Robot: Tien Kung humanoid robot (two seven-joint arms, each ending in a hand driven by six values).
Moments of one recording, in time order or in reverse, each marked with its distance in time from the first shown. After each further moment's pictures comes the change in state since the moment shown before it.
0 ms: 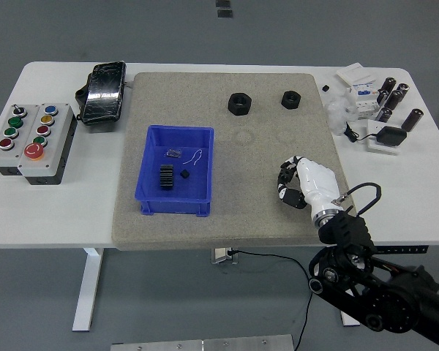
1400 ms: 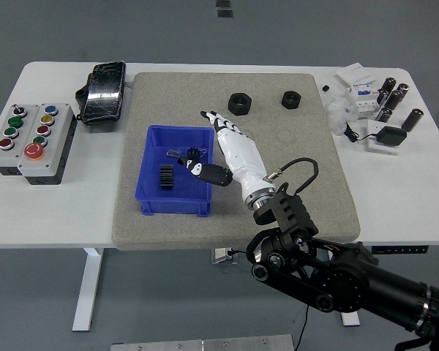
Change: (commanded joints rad) left arm 0.000 0.004 -0.005 0.000 -0.009 0.003 0.003; right arm 0.115 0.156 -0.051 0.014 0.240 -0.089 0.250
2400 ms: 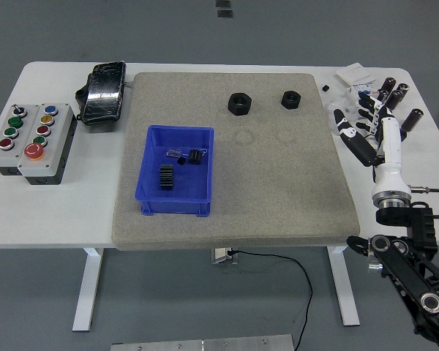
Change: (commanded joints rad) left arm 0.014 0.012 -0.003 0.000 0.012 -0.008 0.001; right arm -0.422 -0.136 0.644 0.160 0.324 0.000 0.404
